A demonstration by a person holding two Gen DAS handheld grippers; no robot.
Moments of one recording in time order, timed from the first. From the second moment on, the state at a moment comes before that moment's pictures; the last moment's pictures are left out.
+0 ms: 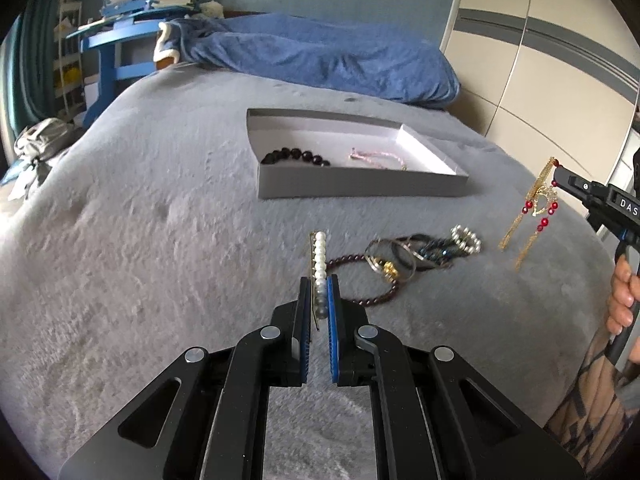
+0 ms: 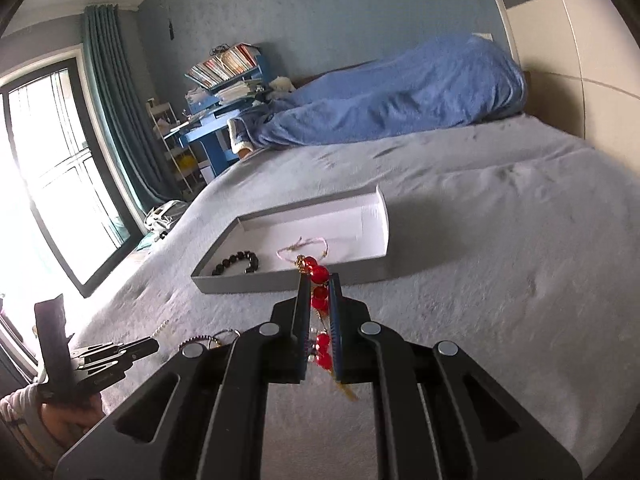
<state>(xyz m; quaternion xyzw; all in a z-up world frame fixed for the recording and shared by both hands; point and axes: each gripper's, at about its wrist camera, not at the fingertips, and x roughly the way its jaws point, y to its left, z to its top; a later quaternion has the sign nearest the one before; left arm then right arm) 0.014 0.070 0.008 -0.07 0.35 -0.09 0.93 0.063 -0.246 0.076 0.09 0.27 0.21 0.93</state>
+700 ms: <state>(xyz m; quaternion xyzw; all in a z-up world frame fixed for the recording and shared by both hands) 0.096 0.044 0.085 -0.04 0.32 -0.11 0.94 0.142 -0.215 0.134 0.04 0.24 0.24 0.94</state>
